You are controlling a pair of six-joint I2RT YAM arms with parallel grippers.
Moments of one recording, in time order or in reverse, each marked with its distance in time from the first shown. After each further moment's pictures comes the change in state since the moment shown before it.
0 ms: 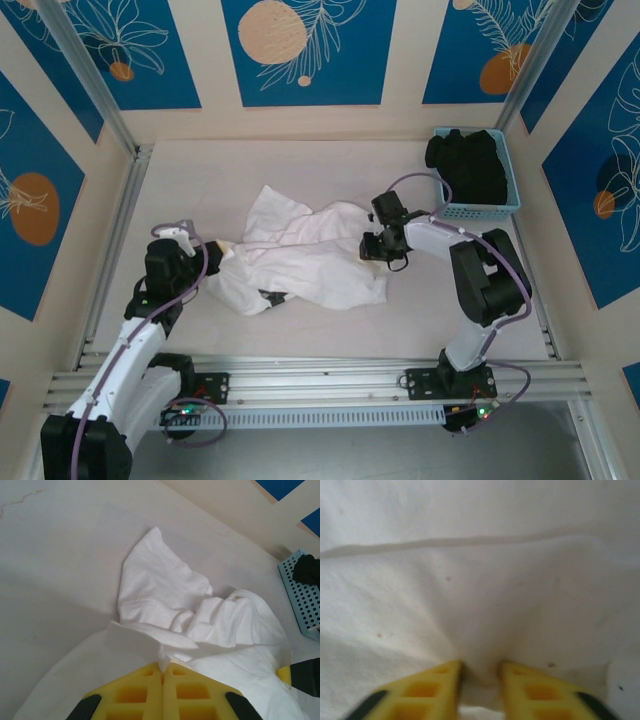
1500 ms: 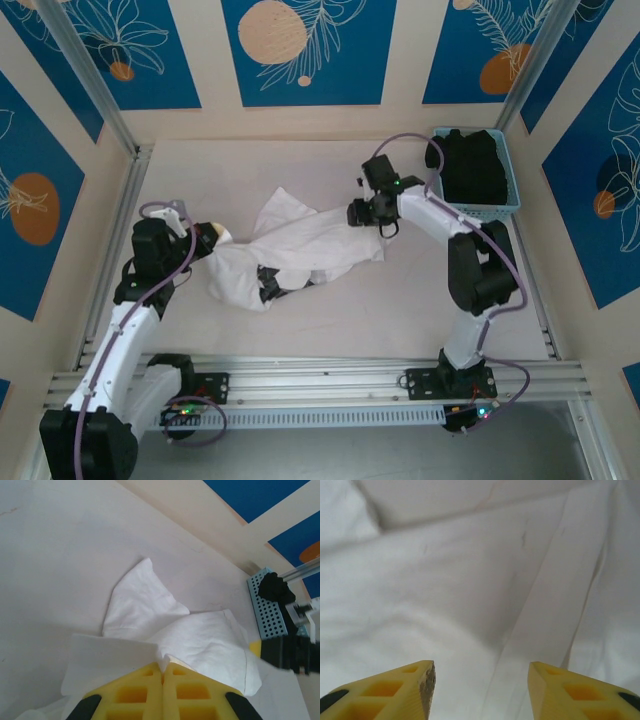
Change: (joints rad) left arm 0.064 0.074 0.187 -0.087 0.115 -0.059; right arm 0.048 0.043 0.333 -0.192 0.128 -0.089
